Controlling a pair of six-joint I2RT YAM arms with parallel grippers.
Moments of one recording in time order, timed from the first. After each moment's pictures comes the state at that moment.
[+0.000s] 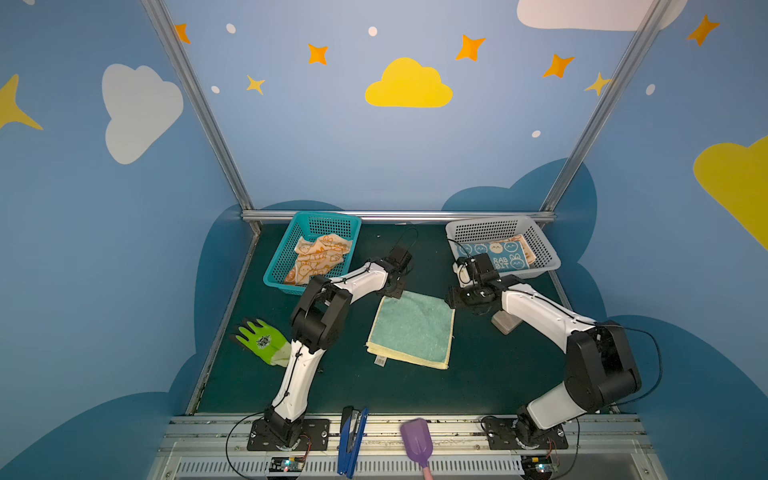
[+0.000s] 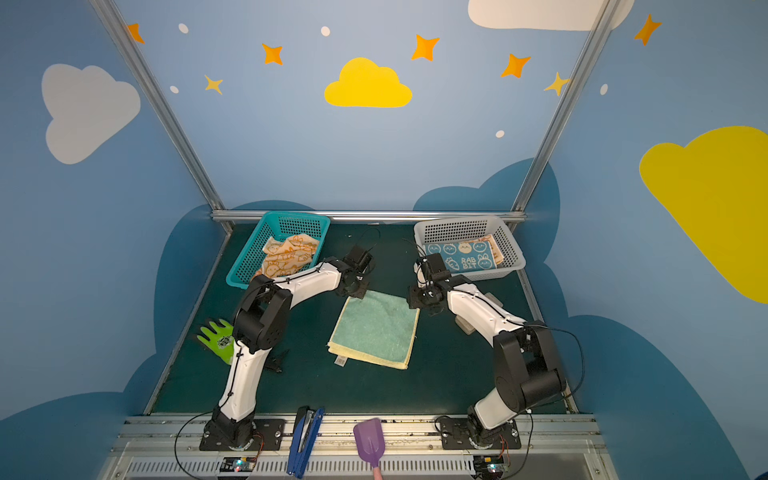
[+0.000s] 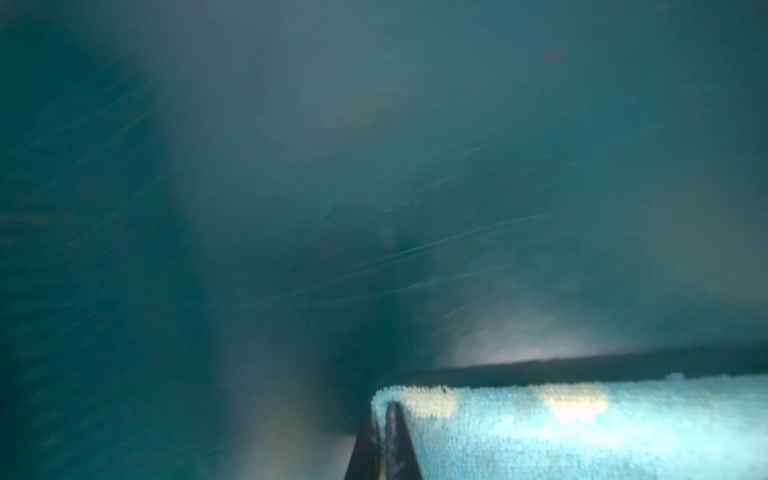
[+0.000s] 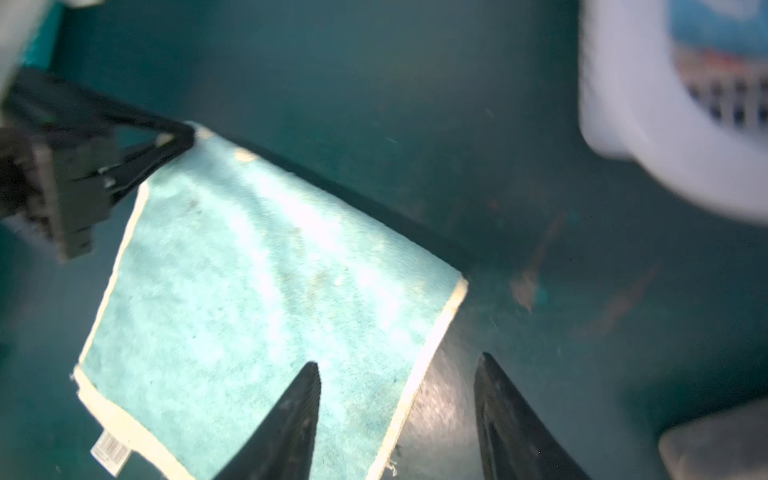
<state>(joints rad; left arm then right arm) -0.58 2.20 1.64 -0.62 -0.20 -0.23 0.45 1.57 1.08 -0.53 -0.11 0.17</state>
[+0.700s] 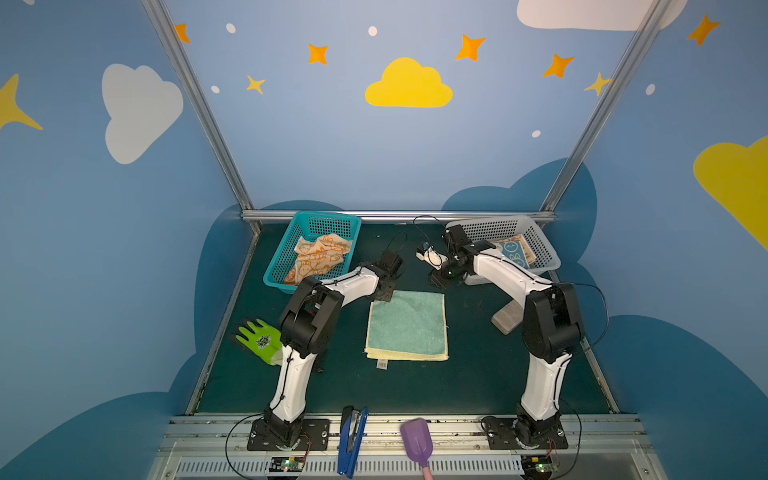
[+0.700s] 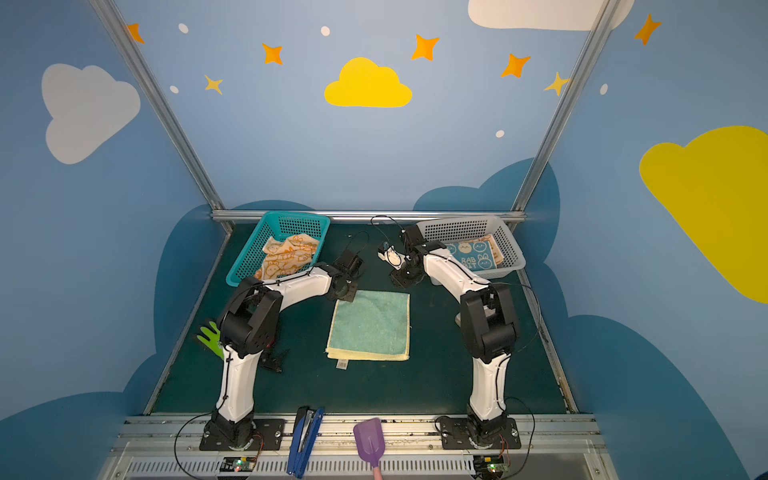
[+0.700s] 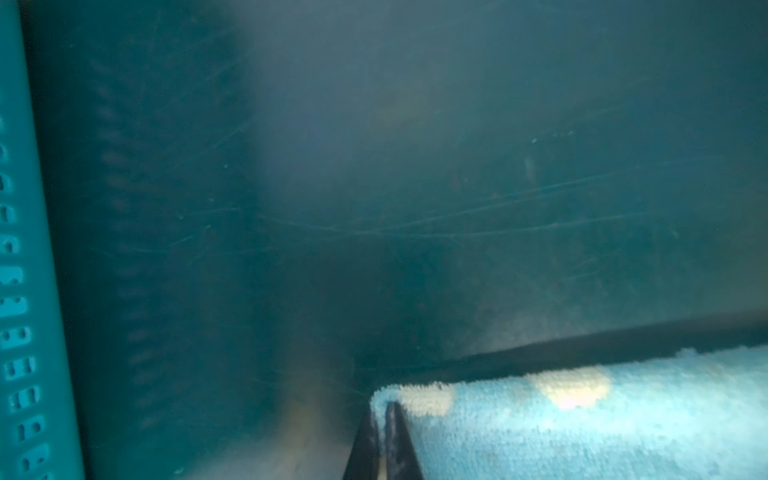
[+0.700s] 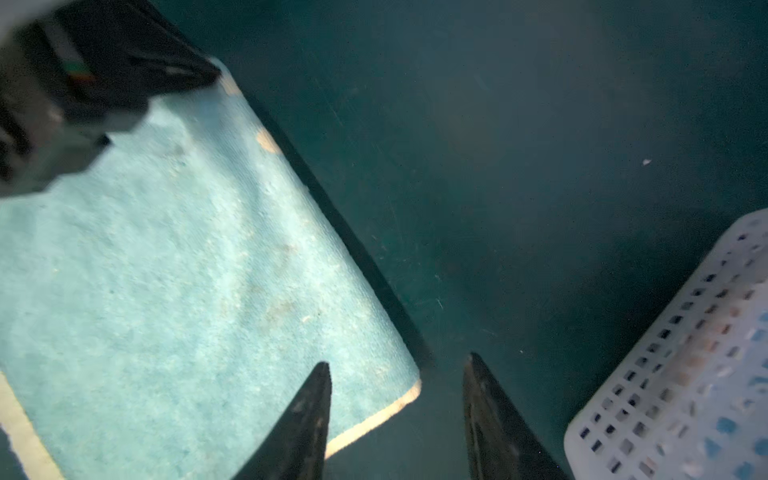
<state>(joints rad) -0.54 2.11 1.49 -0.56 -0.26 -0.26 0.44 1.98 1.58 -0.78 -0.19 -0.48</state>
